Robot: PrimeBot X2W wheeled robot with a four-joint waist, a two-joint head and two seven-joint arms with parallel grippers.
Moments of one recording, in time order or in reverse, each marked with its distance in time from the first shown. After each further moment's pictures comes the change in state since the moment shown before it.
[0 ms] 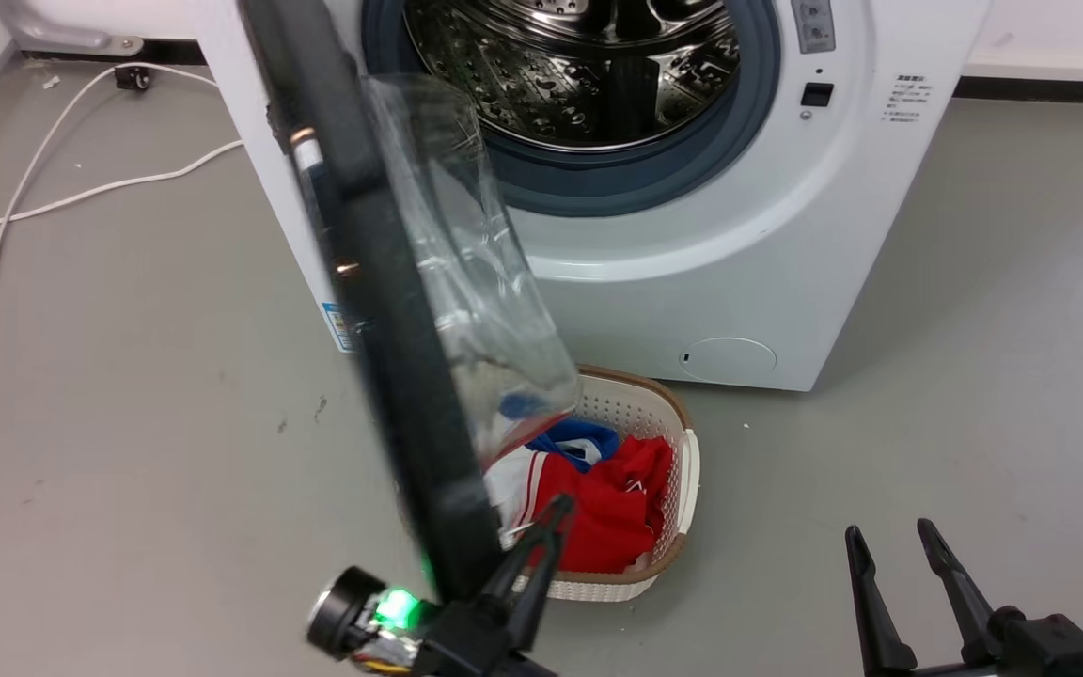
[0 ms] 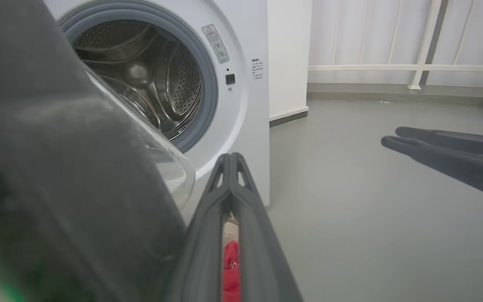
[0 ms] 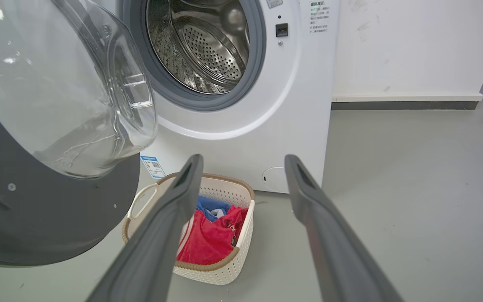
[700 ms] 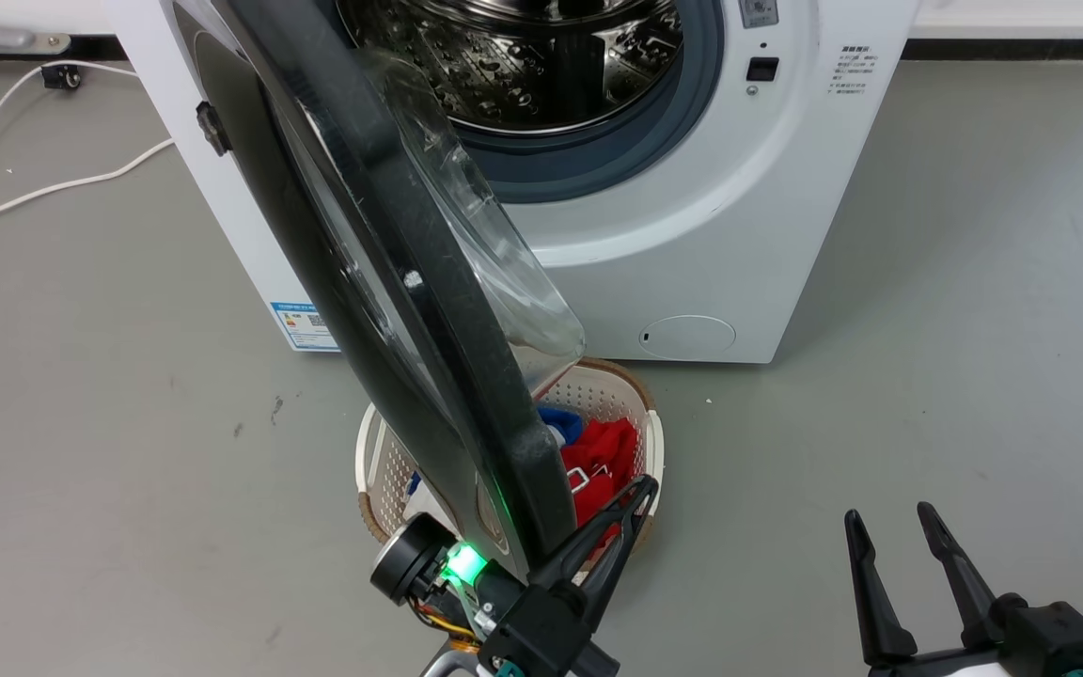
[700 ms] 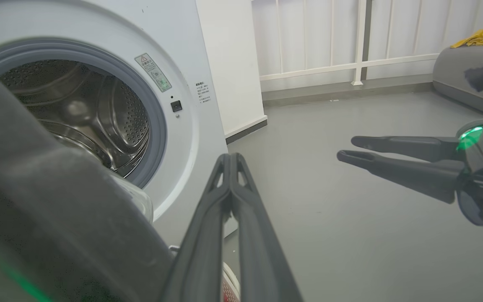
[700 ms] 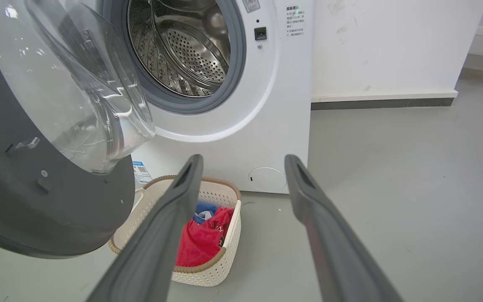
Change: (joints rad) left arm -0.107 0.002 -0.102 0.001 0.047 -0.073 0.004; right arm -0.012 0.000 0.003 -0.017 -0.002 0.000 0.000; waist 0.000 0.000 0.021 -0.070
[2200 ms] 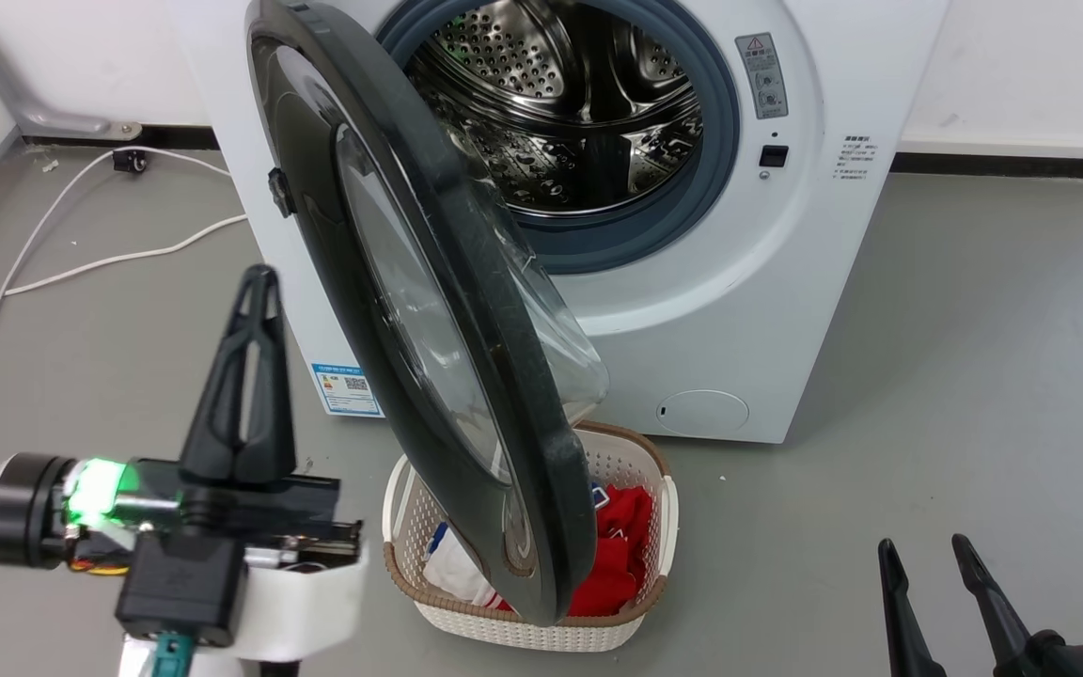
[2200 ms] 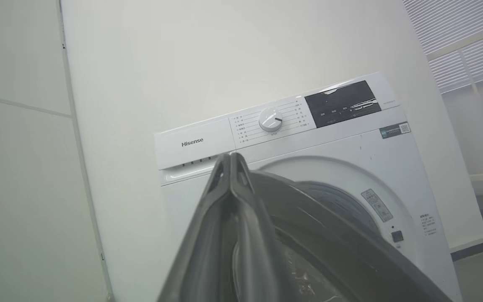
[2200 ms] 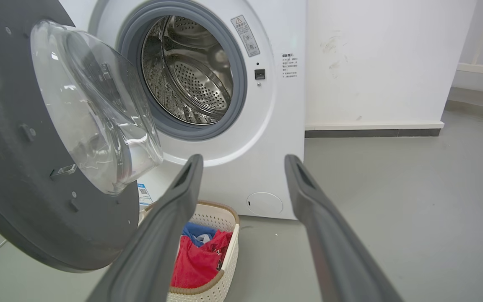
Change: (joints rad) left arm 0.059 0.040 0.523 -0.379 0.078 0.113 0.000; right arm 0.077 0.000 -0.045 -0.055 0.008 0.000 0.000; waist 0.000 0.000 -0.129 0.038
